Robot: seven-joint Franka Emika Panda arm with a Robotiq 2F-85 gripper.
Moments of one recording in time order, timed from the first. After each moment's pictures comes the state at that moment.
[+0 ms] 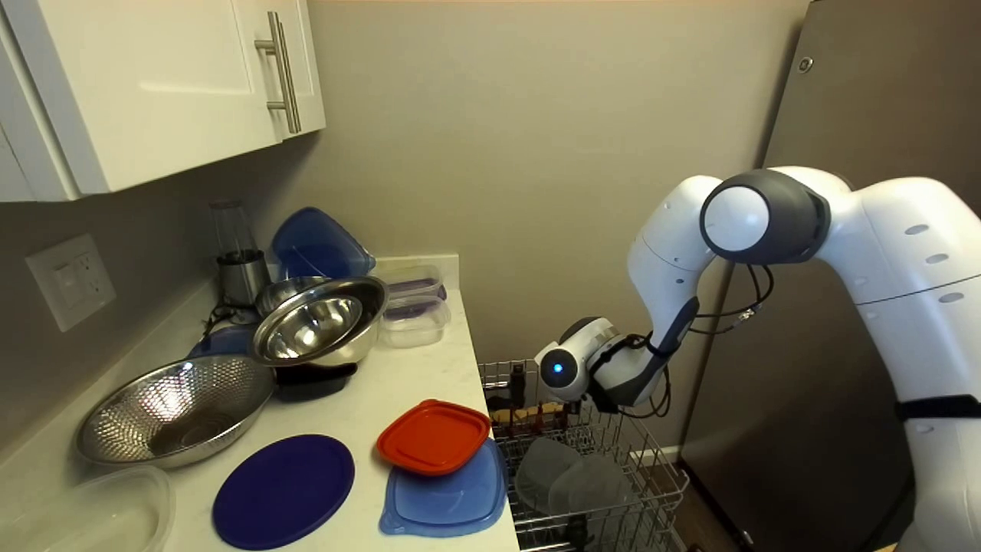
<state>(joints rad) 0.19 0.71 0.11 -1.99 -1.75 2.43 0.80</state>
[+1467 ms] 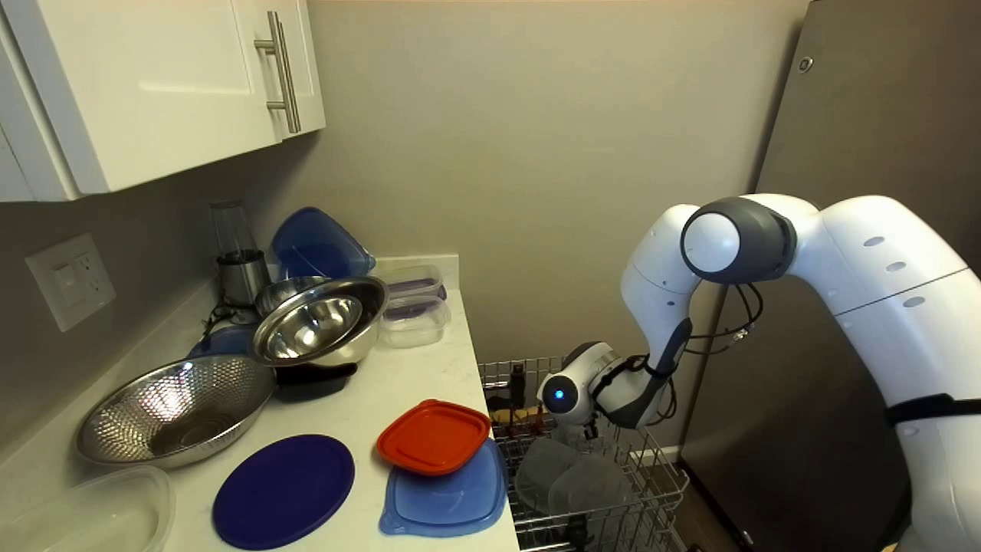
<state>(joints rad) 0.17 0.83 0.11 -1.95 -1.76 2.38 0.47</state>
